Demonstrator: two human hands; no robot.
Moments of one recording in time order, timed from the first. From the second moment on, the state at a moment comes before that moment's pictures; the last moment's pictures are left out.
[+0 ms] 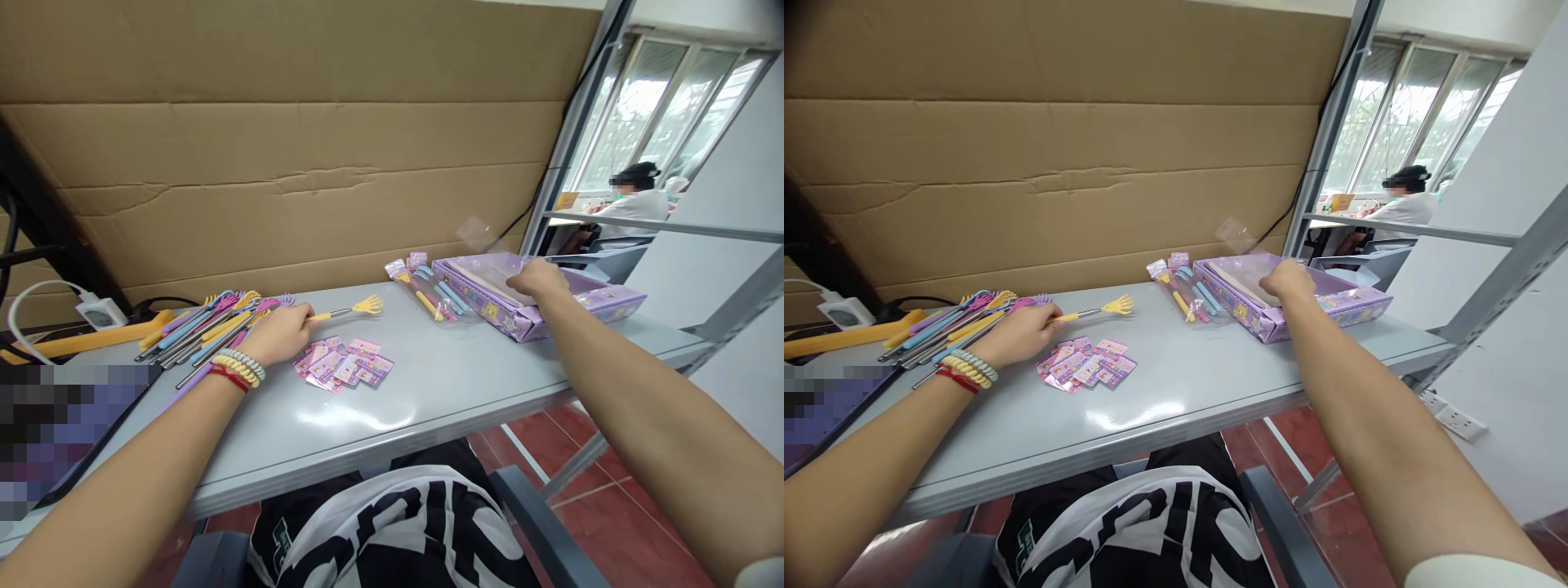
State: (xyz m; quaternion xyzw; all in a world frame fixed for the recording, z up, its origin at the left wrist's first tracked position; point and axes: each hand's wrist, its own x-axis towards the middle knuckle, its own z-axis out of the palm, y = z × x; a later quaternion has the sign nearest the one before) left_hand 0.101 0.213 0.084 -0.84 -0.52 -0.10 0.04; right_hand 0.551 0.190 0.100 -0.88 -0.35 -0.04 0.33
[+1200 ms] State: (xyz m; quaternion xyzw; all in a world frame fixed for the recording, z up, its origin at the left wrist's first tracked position) left_hand 0.101 0.212 0.083 -0.81 -0.52 -0.26 0.04; right_hand 0.351 0.239 0.090 -0.38 -0.34 0.52 0.69
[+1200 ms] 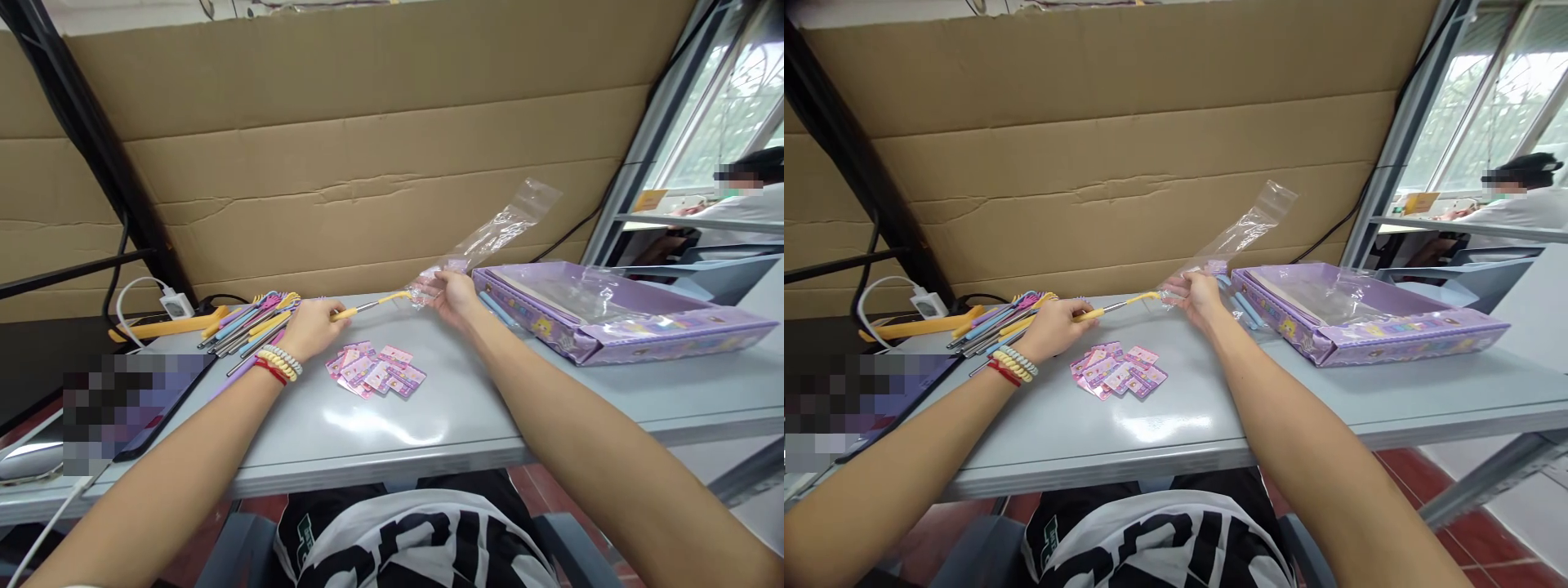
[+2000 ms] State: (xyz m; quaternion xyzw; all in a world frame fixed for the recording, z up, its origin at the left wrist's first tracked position) left_hand 0.099 0.217 0.078 -0.84 -0.50 -0.21 0.01; right_hand 0.350 0.231 0.098 -0.31 -0.32 0.61 0.65
